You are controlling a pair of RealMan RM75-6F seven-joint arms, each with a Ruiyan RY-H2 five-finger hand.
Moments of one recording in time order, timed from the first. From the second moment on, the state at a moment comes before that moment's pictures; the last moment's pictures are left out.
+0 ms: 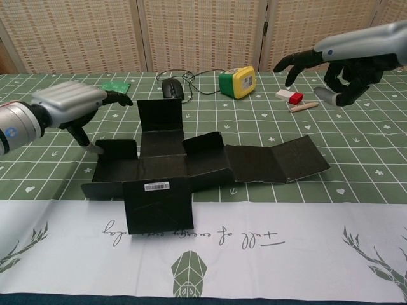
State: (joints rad) left arm -0.73 -1.62 -0.18 -1.13 1.33 0.95 0.30; right arm 0.93 -1.02 0.03 -1.89 -0.95 0.81 -0.33
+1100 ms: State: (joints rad) left arm -0.43 -1.26 -0.12 -1.53 1.41 1.35 0.17; right arm 1.16 -1.32 0.02 -1.87 -0.41 0.97 -0.89
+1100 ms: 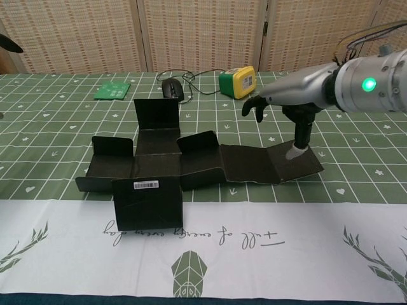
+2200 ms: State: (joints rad) left arm -0.39 -1.23 -0.09 -1.54 1.48 1.35 0.11; right arm 1.35 -1.67 0.09 -1.60 0.01 1.11 -1.20
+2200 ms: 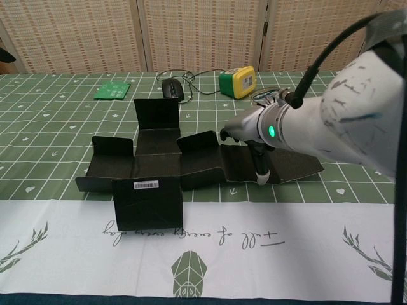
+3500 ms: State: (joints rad) left arm -0.39 -1.26 -0.10 -1.46 1.51 1.35 0.04; right arm 1.29 -1.77 0.17 -1.50 -0.02 1.16 -1.27
